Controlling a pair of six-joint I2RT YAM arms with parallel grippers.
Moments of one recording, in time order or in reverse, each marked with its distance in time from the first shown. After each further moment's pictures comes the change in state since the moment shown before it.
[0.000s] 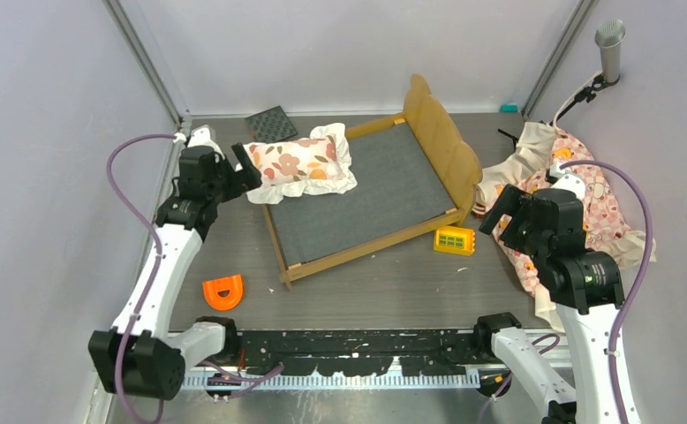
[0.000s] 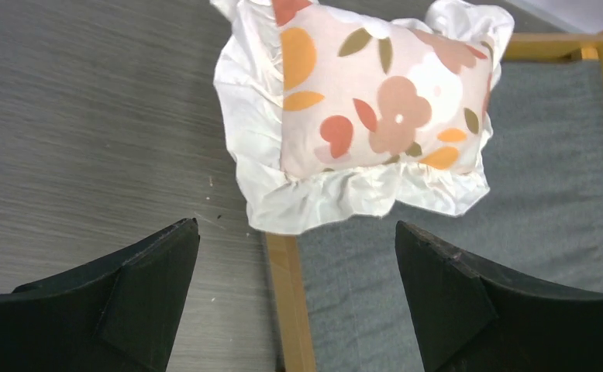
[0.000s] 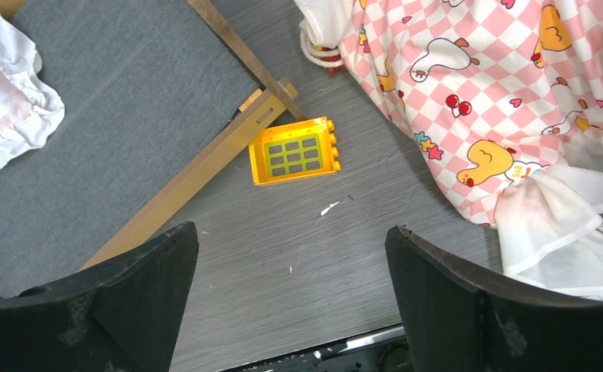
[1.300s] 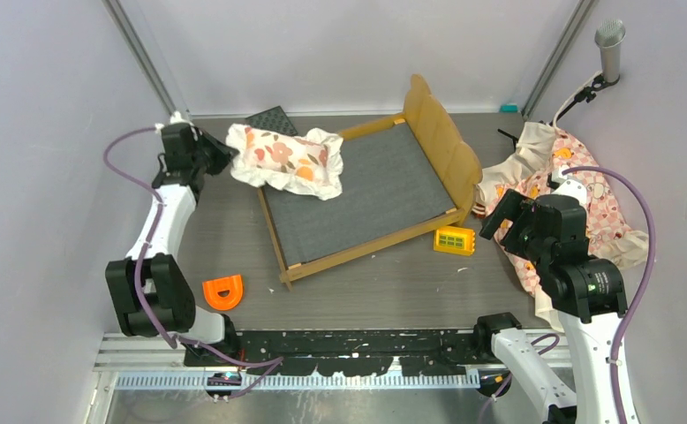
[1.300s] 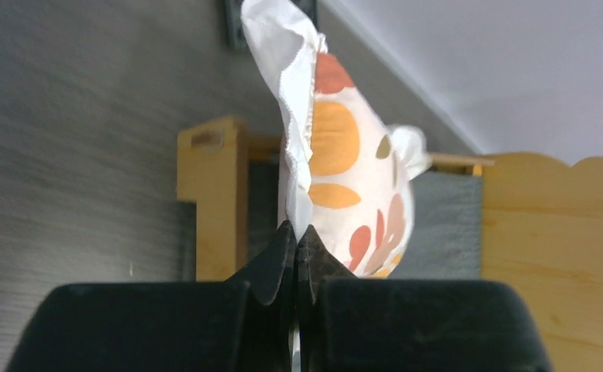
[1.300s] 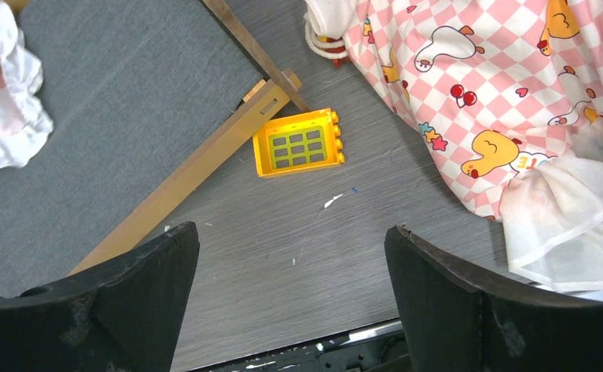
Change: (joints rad) left arm 0.257 0.370 0.005 0.353 0.331 -0.301; right arm 0.000 -0.034 -0.006 -0.022 -0.026 0.010
